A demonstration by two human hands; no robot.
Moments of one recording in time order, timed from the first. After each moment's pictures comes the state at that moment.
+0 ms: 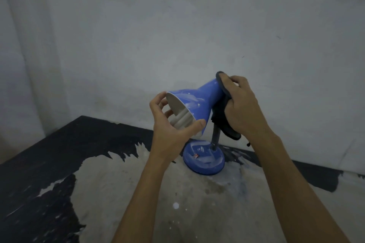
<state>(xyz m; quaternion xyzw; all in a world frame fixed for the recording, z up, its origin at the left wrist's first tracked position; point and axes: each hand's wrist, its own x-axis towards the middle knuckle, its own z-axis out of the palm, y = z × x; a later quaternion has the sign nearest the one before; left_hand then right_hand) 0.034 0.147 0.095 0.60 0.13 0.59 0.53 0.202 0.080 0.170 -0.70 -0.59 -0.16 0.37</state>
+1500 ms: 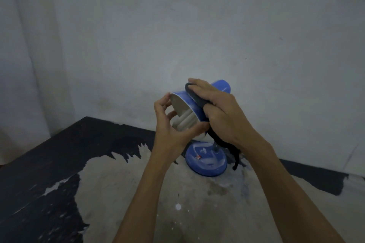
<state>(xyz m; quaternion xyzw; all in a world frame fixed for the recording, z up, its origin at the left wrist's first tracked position) 0.031 0.146 0.096 0.62 0.13 0.58 0.51 0.144 0.073 0.174 -0.59 -0.68 0.05 0.43</state>
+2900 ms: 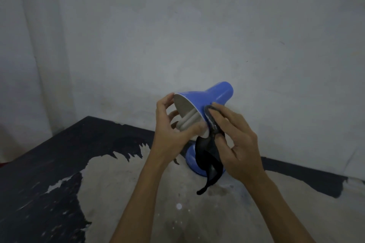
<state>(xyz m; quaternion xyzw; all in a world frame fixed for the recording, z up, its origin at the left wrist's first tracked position) 0.020 0.147 0.095 0.64 0.15 0.56 0.50 0.164 0.045 0.109 -0.52 -0.69 -0.22 0.46</state>
